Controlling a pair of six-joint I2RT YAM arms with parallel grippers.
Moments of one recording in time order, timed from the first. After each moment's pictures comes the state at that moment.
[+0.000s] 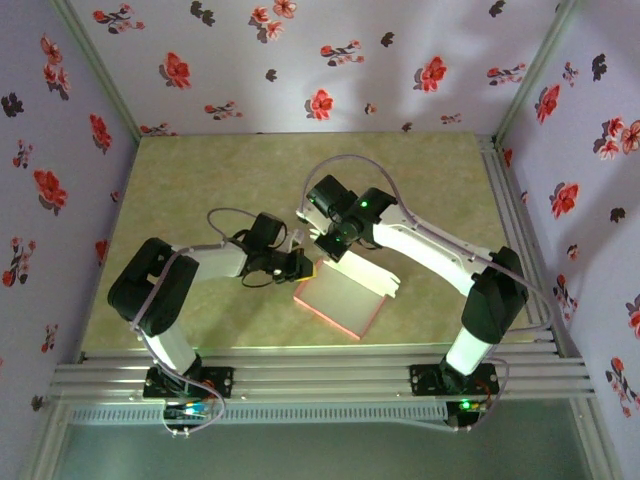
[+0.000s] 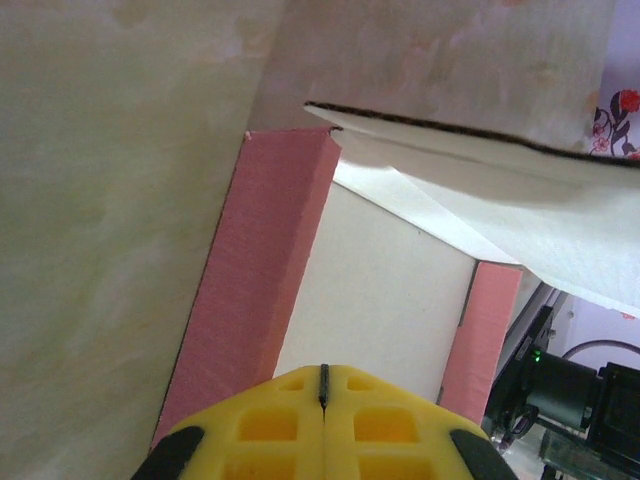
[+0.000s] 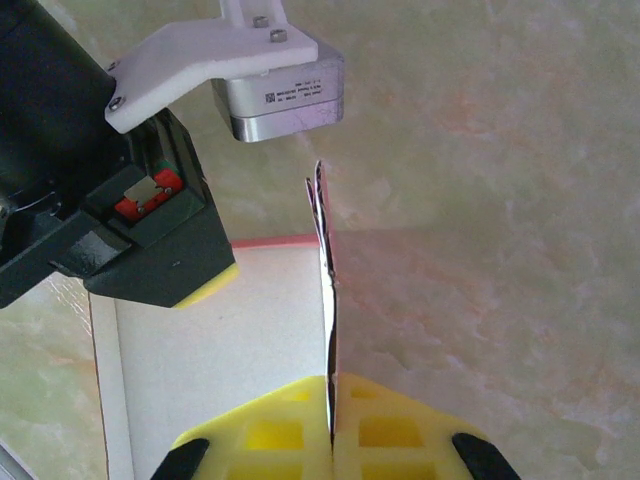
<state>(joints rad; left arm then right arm) -0.61 1.72 0.81 -0.06 0.65 -0.68 0.85 1.68 1.52 -0.99 0.05 -0.13</state>
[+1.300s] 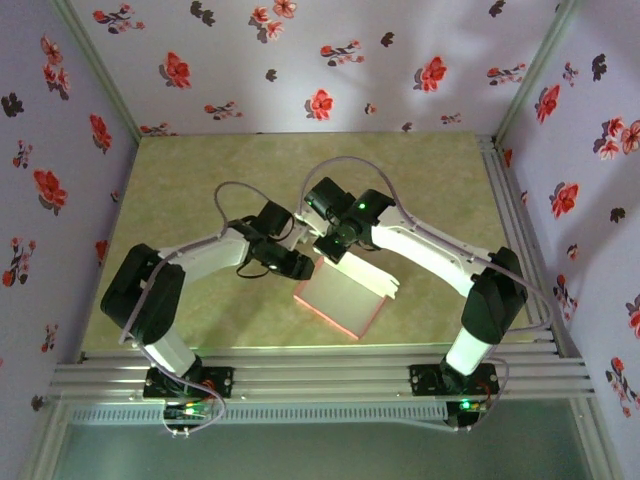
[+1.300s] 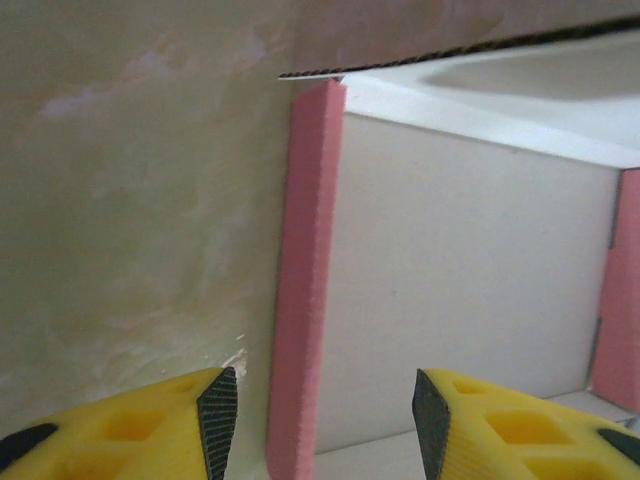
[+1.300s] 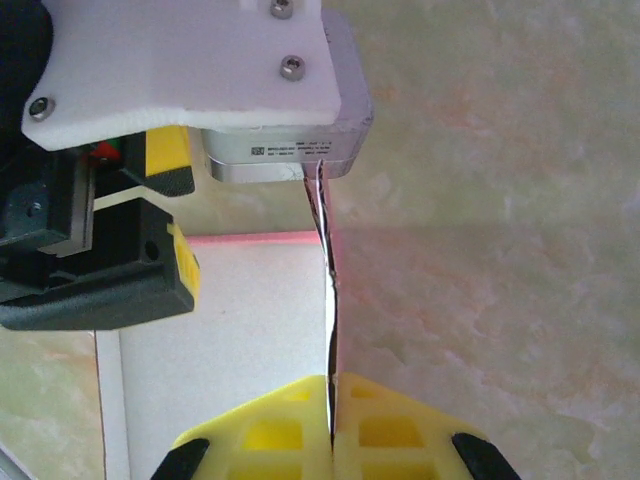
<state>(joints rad) -0.65 1.66 1.00 -0.52 0.39 -0.22 0.87 1.68 1.52 -1.00 0.07 -0.13</state>
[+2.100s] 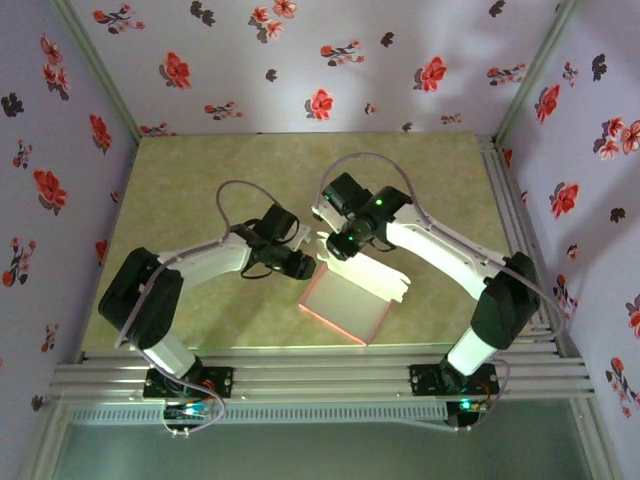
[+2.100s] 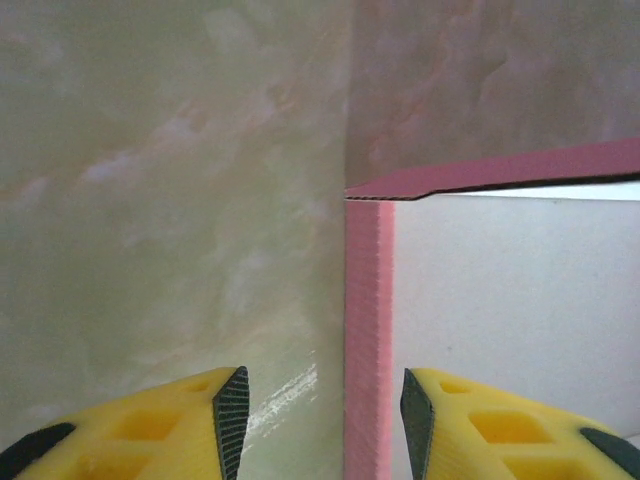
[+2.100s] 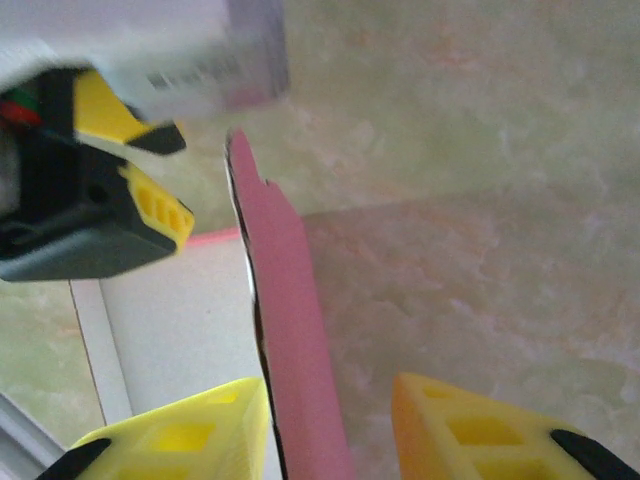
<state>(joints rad) -0.69 1.61 0.97 -0.44 0.29 -0.23 0.78 1.60 1.44 -1.02 -0.01 -0.06</state>
